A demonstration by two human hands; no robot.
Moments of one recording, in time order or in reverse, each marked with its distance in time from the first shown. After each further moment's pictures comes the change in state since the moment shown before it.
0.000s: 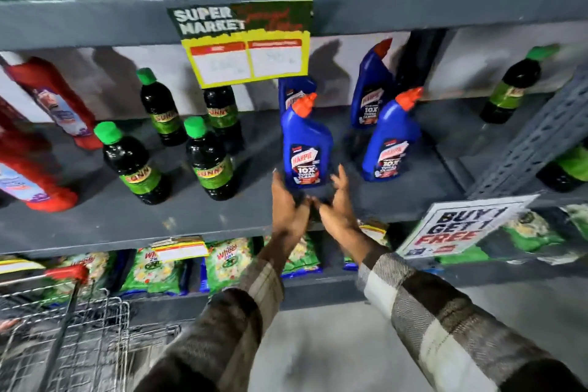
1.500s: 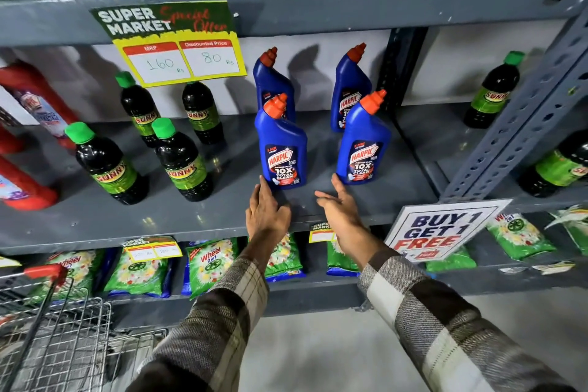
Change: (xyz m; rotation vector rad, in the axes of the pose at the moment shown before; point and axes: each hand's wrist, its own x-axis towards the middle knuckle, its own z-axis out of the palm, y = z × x) left_hand -0.013 0.018 0.017 0.573 -0.035 -0.160; right_hand 0.006 -0.006 -0.074 0.225 -0.101 0.246
